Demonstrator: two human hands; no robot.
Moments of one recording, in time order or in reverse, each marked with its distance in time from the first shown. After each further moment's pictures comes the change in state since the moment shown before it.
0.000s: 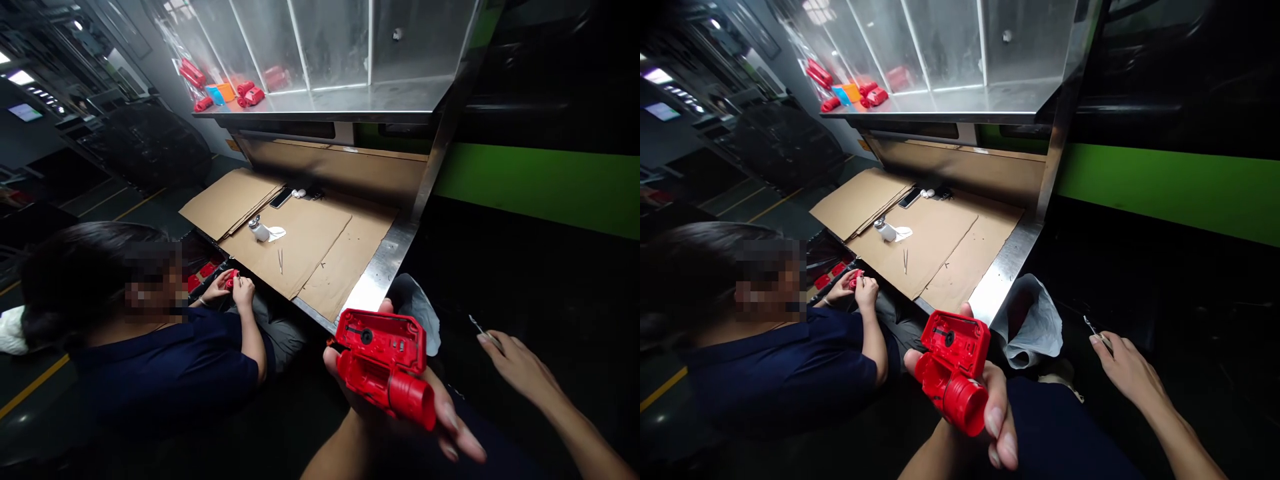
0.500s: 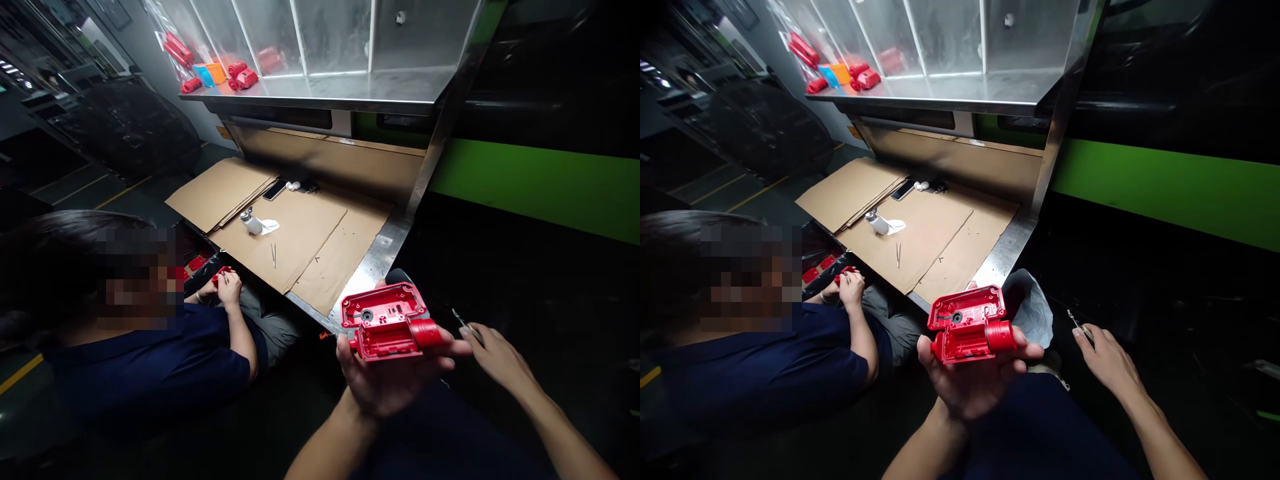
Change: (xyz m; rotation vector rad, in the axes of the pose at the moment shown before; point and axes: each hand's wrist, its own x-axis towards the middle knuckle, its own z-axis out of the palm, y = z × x) left_hand 0.001 0.000 -0.003 -0.224 -0.099 0.168; right_hand -0.008 -0.021 -0.003 -0.065 -0.042 -0.009
